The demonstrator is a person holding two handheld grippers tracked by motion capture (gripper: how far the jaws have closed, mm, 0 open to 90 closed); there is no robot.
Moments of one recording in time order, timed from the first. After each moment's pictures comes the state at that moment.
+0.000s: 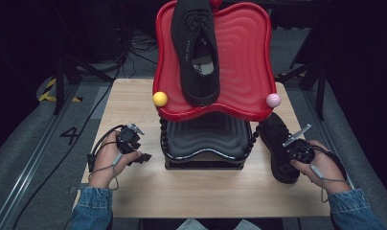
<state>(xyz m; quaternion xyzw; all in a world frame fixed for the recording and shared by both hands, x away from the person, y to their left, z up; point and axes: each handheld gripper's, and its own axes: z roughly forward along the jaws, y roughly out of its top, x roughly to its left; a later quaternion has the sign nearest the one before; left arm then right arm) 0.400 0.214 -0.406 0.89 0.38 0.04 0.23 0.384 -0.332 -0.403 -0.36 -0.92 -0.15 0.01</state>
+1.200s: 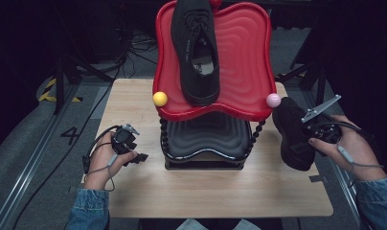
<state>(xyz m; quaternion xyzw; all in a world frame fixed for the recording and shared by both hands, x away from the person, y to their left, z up) 0.396 0.224 -0.403 0.89 0.39 0.04 0.24 0.374 -0.326 -0.278 -0.35 -0.91 -0.19 -0.02</state>
